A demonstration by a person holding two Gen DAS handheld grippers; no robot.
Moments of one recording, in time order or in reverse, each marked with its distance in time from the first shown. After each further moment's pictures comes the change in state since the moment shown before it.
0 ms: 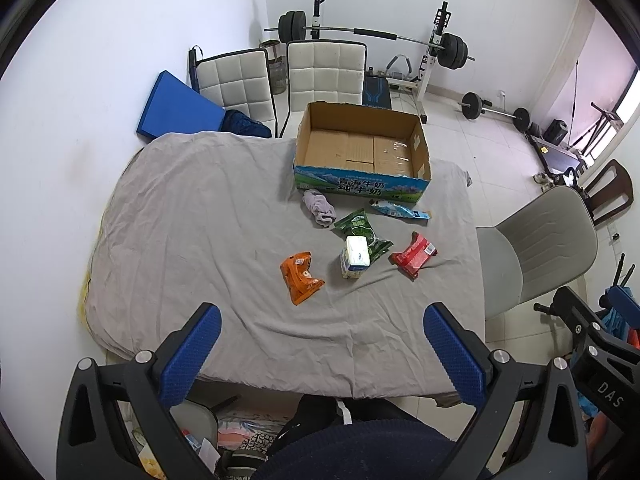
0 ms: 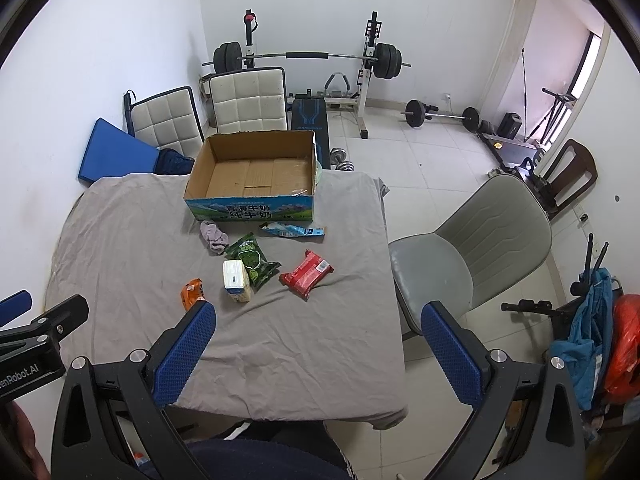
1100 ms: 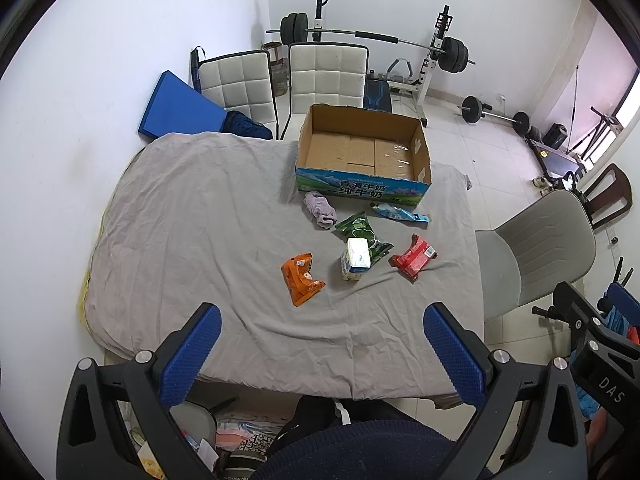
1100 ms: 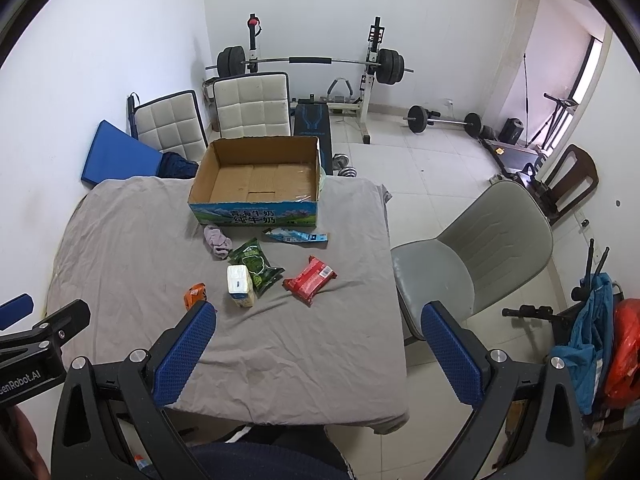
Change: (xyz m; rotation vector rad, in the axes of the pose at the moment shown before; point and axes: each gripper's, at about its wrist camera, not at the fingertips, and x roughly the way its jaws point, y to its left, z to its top) left arm -0.004 0.002 -0.005 -0.007 -0.013 -0.005; right arm -0.007 0.004 0.004 -0.009 -0.018 0.007
